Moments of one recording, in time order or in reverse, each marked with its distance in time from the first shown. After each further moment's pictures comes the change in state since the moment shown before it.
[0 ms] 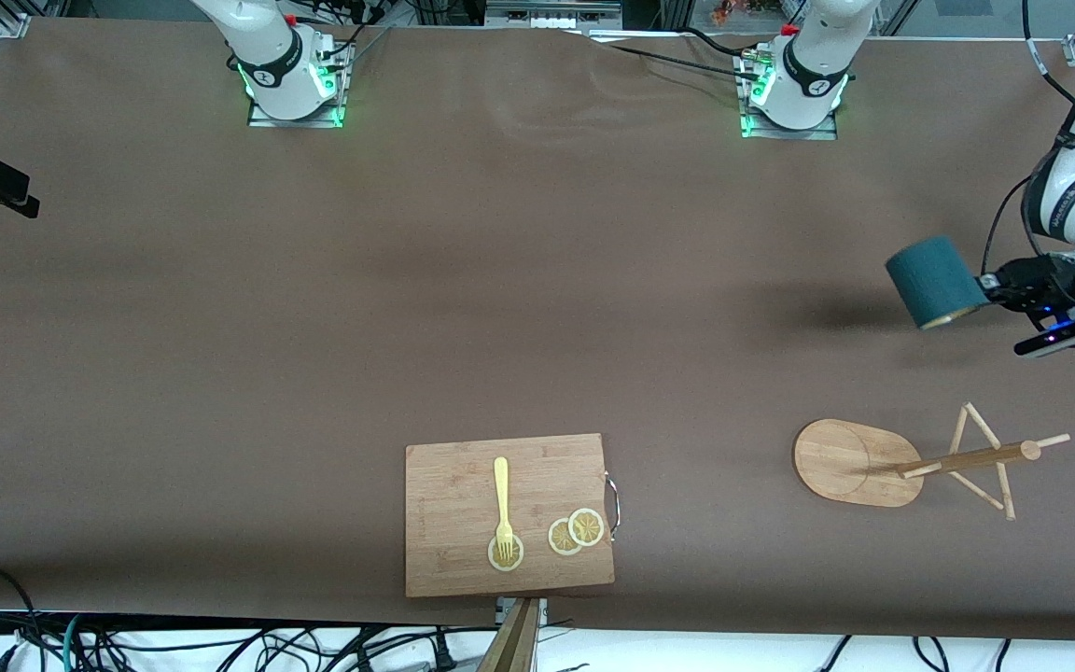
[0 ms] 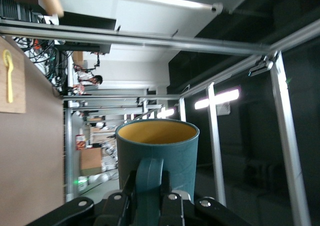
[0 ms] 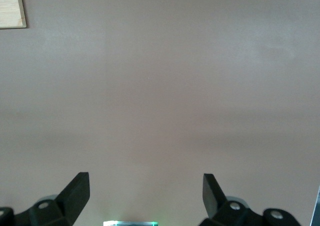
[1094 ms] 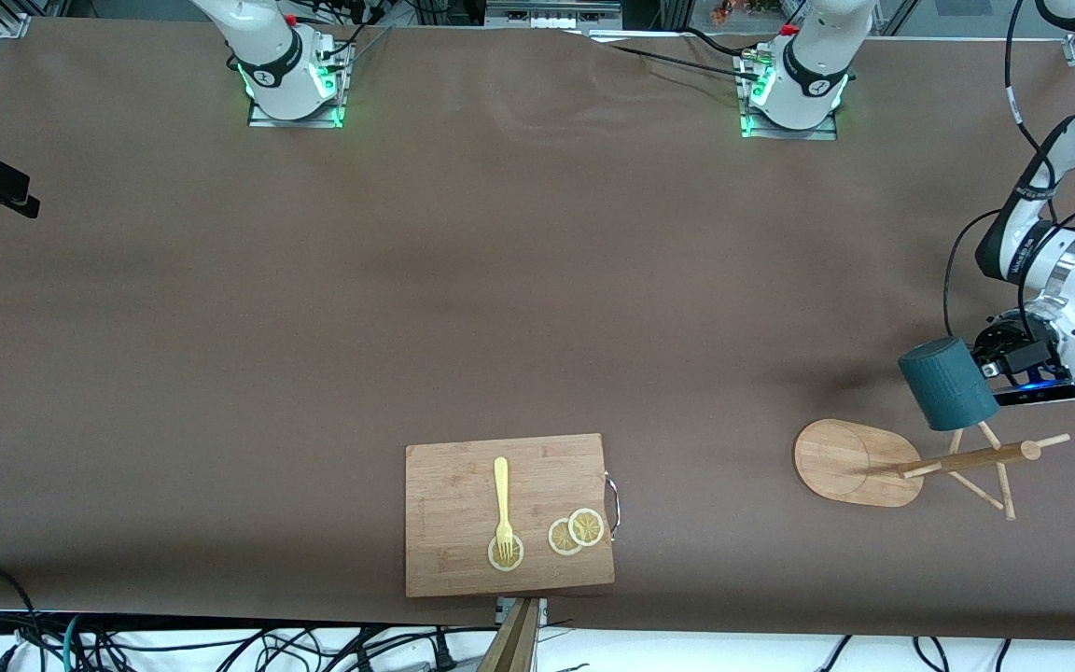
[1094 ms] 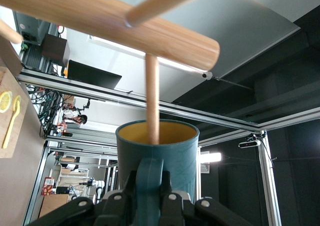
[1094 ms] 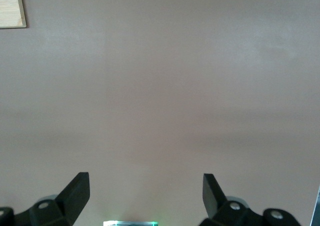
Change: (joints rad) left arm -0.070 0.200 0.001 0.106 -0.204 0.165 -0.085; right arm 0.000 0.000 0.000 0.000 0.000 0.000 0.000
